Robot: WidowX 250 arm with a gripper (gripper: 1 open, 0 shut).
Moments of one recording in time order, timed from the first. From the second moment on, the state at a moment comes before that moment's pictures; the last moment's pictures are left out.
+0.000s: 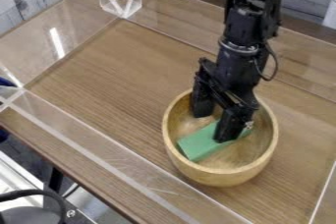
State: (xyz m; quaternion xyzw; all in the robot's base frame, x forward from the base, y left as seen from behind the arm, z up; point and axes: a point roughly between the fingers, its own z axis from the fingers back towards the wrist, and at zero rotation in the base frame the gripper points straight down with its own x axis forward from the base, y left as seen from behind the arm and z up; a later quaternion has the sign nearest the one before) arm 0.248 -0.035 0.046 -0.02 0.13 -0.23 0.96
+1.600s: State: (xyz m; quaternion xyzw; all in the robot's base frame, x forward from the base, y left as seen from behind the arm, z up) arm 0.260 -0.025 0.107 -0.02 0.09 -0.19 0.98
